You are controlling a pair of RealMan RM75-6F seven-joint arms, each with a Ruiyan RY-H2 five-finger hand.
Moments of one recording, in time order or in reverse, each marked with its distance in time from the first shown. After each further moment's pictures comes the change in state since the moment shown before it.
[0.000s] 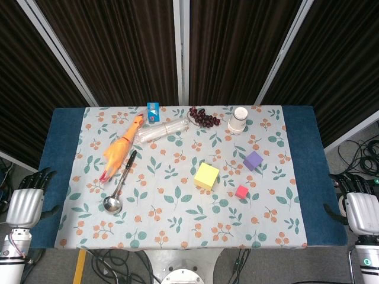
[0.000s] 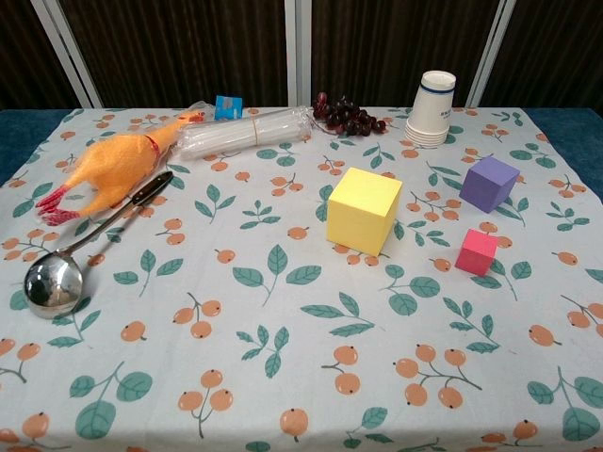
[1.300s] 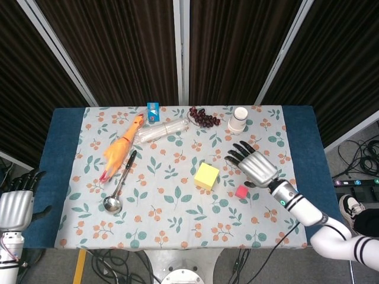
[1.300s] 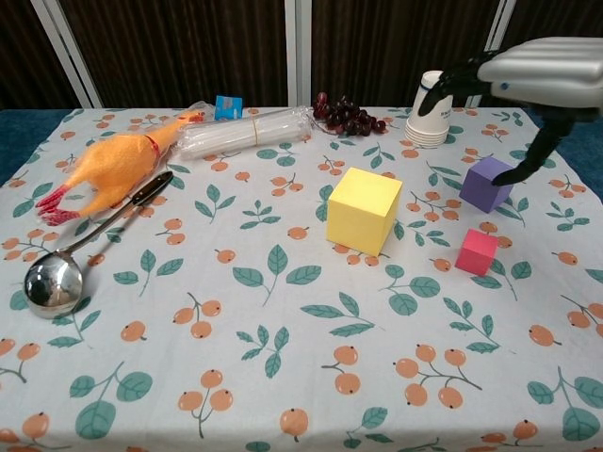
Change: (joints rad) left arm 0.033 0.024 -0.012 -0.030 -0.022 0.038 0.000; right arm 0.629 -0.180 0.085 0.143 -0.138 -0.646 -0.165
